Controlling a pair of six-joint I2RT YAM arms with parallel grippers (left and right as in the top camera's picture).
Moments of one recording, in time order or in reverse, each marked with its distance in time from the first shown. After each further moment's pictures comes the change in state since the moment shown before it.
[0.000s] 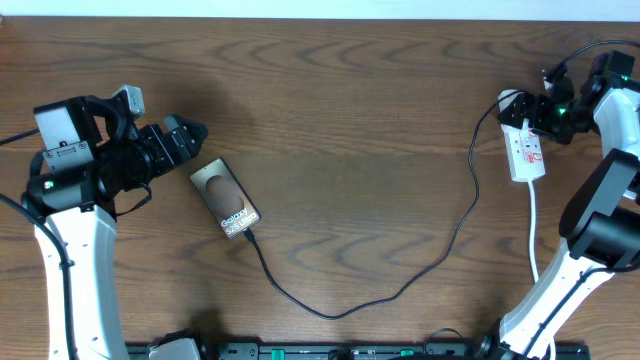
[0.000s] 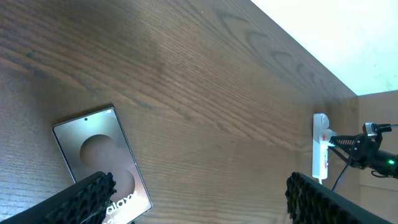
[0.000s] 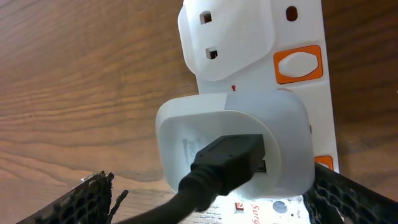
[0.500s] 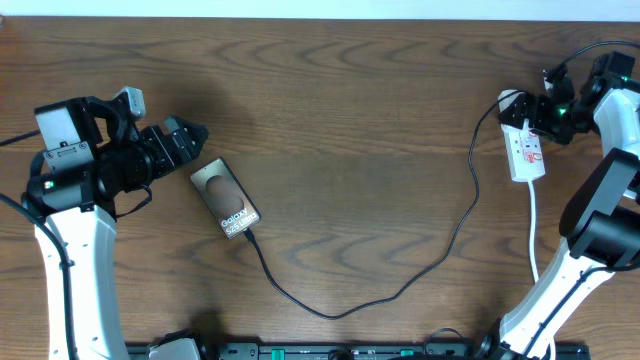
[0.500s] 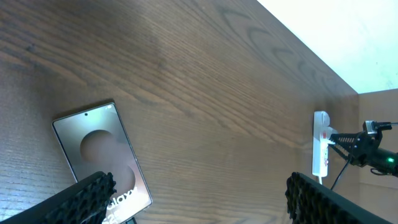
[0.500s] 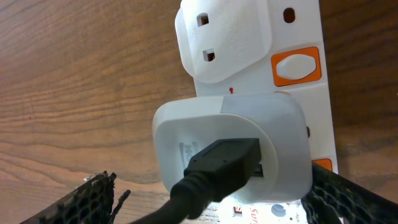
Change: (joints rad) left arm 0.000 0.000 0.000 -0.016 0.000 0.003; right arm -0.002 0.008 0.000 0.000 -0.007 0.004
